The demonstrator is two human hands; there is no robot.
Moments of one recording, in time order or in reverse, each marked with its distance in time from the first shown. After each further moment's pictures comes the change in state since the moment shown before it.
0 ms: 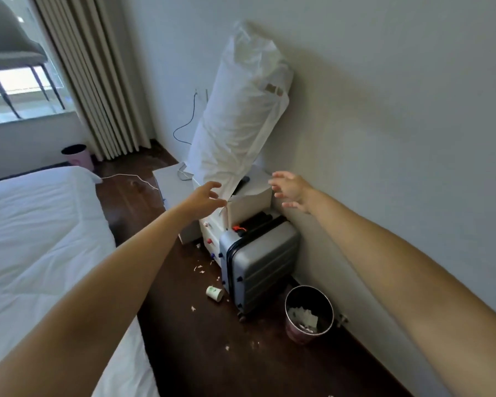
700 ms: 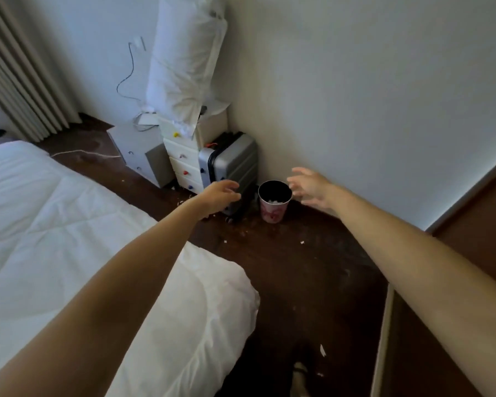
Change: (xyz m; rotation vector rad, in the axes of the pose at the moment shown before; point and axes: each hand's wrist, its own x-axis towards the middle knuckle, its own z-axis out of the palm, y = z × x) left_hand -0.423 -0.139 0.026 0.076 -0.444 0.116; right_hand -0.472 0.175 0.153 0.034 0.291 0.257
